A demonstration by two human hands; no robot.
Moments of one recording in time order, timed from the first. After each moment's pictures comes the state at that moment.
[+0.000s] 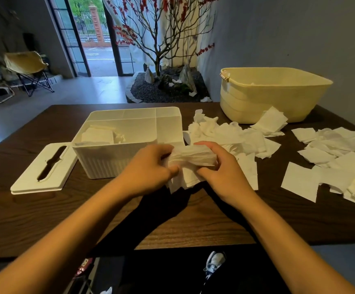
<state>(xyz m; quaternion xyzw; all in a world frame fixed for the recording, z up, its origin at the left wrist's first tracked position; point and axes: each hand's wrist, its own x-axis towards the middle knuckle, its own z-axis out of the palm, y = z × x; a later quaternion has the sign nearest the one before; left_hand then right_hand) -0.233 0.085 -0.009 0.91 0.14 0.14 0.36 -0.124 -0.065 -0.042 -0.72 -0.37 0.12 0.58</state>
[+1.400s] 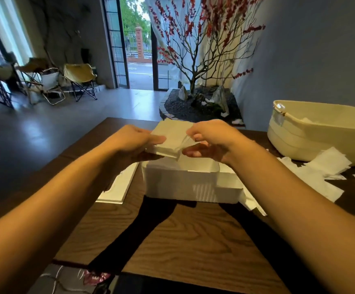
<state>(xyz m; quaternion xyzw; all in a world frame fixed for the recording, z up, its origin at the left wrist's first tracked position) -0.298 0.223 0.067 0.67 0.36 0.19 0.62 -0.154 0.103 0.082 -0.69 -0.26 0.36 0.57</state>
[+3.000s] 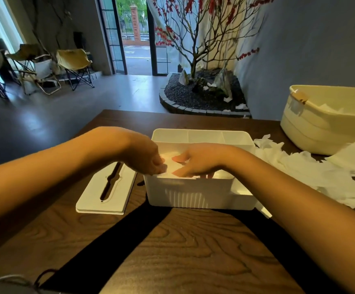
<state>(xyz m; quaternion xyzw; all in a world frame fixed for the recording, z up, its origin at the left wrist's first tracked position) -0.262 0.254 0.076 0.94 0.18 -0.28 -0.08 -0.131 0.150 0.049 -0.78 -0.55 0.30 0.01</state>
